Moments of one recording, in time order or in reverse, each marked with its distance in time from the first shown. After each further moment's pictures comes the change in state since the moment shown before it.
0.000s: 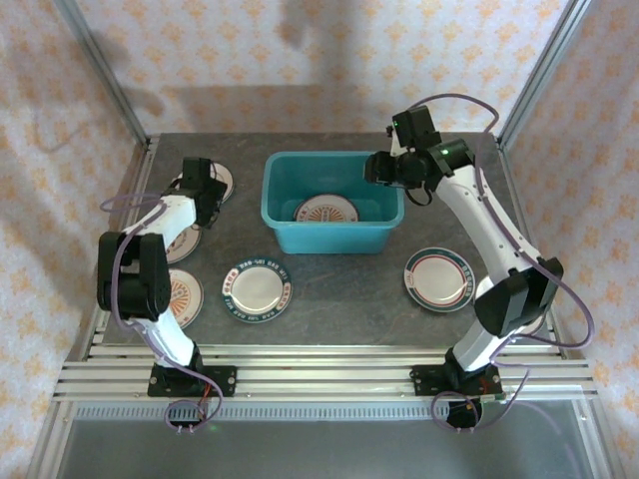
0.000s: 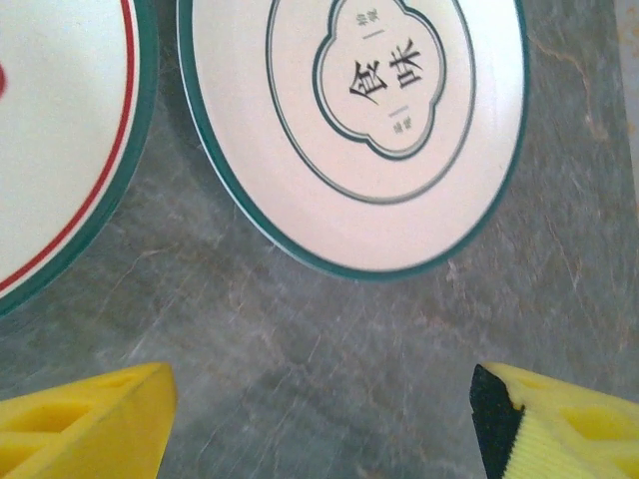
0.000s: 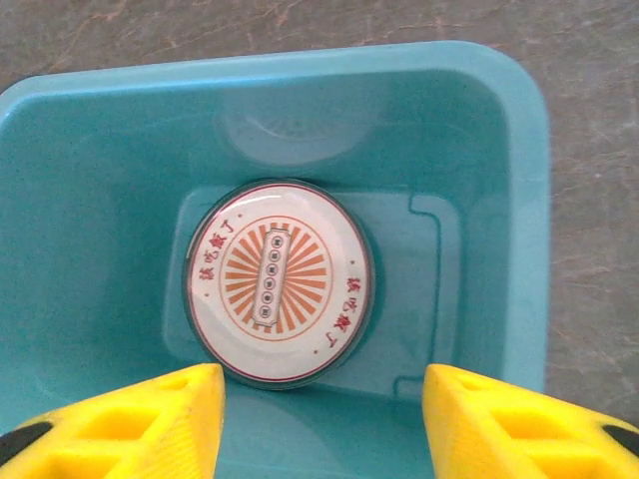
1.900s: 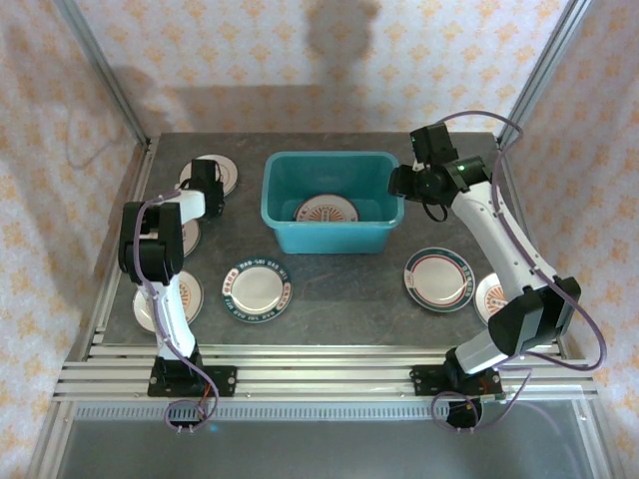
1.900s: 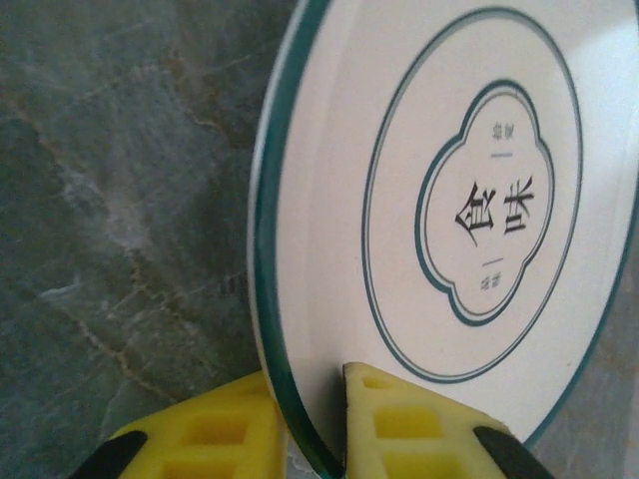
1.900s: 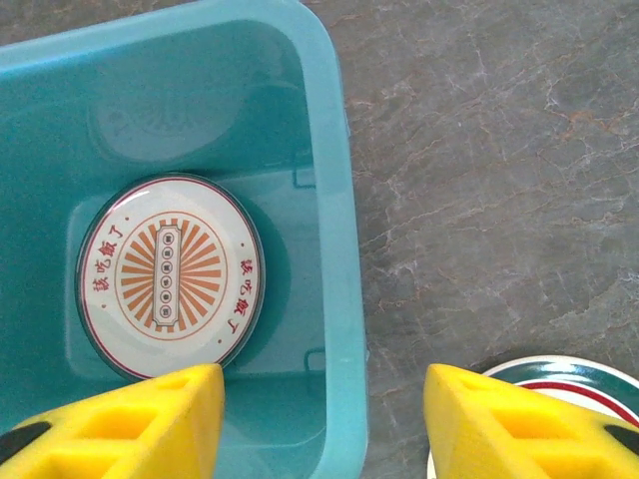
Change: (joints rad) left arm 0.035 0.294 0.110 0.237 -0.030 -0.190; right arm -0.058 -0.124 -0.180 0.008 0.119 0.049
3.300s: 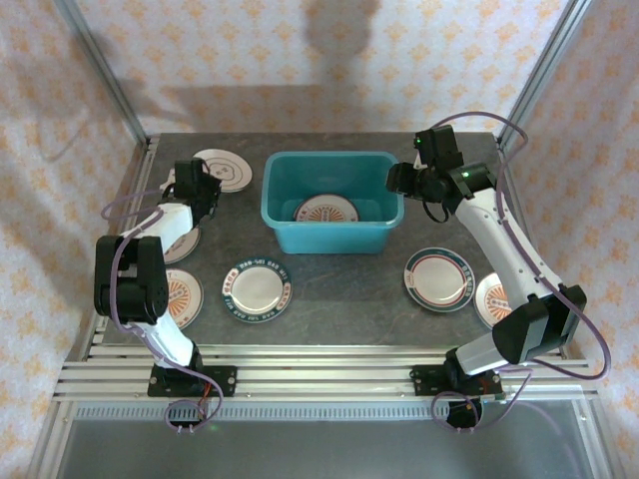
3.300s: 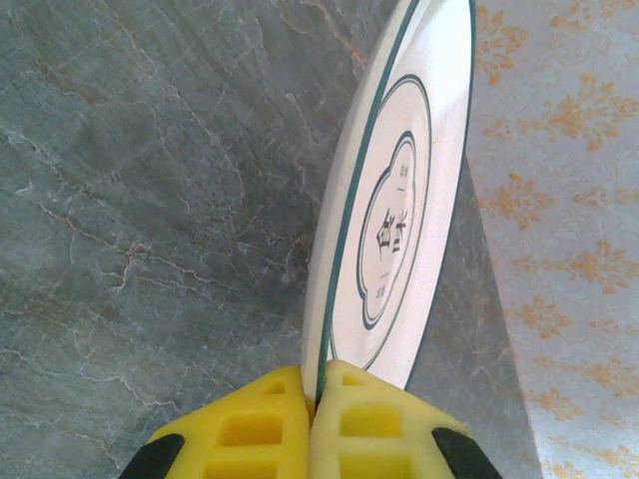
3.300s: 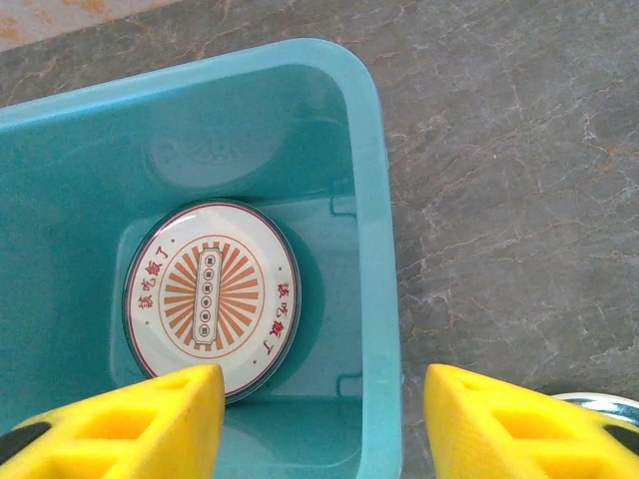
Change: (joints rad) left arm -0.007 -0.350 -0.200 0.044 0.135 0.249; right arm -0.008 -0.047 -0.058 0.105 -0.050 -0.001
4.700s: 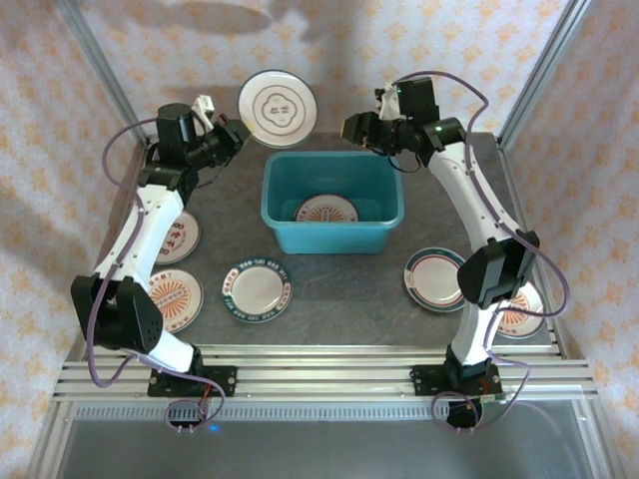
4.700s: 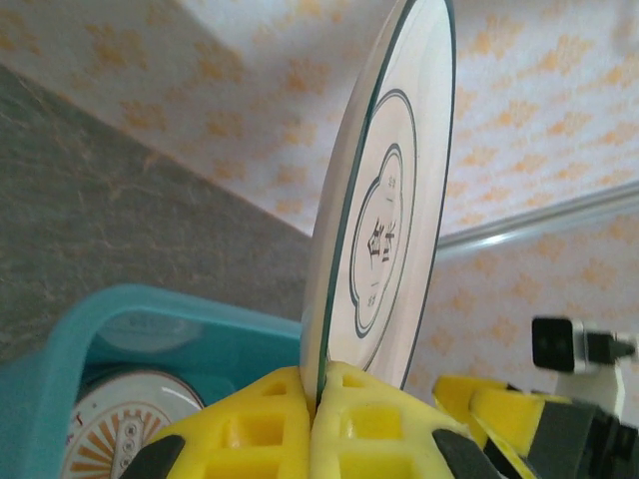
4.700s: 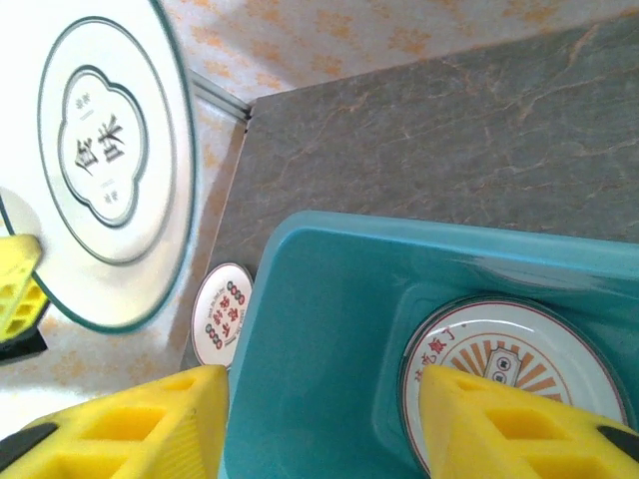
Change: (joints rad) left arm -0.119 -0.178 0.369 -0.178 0.527 0.290; right arm 0.005 0.407 0.486 0.134 -0.533 0.089
